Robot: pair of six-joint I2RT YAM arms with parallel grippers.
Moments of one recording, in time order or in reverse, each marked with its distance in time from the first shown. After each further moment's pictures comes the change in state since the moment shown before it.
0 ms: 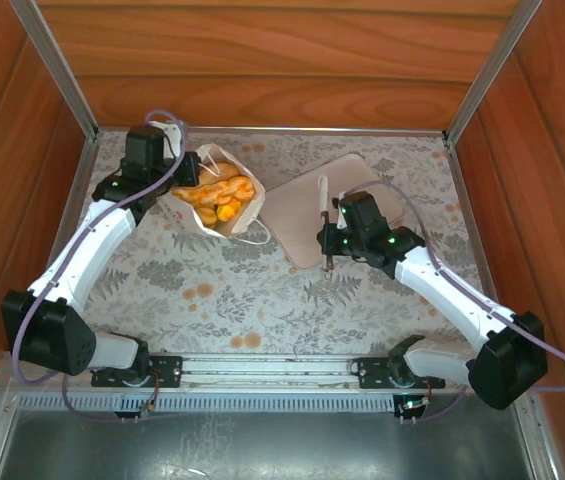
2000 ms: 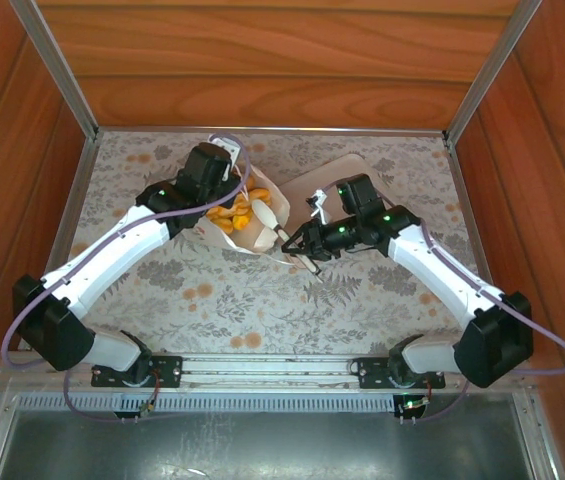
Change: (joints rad) left arm -0.364 0.053 0.076 -0.134 -0.514 0.205; right arm -0.051 0.148 0.142 -0.094 -0.779 0.055
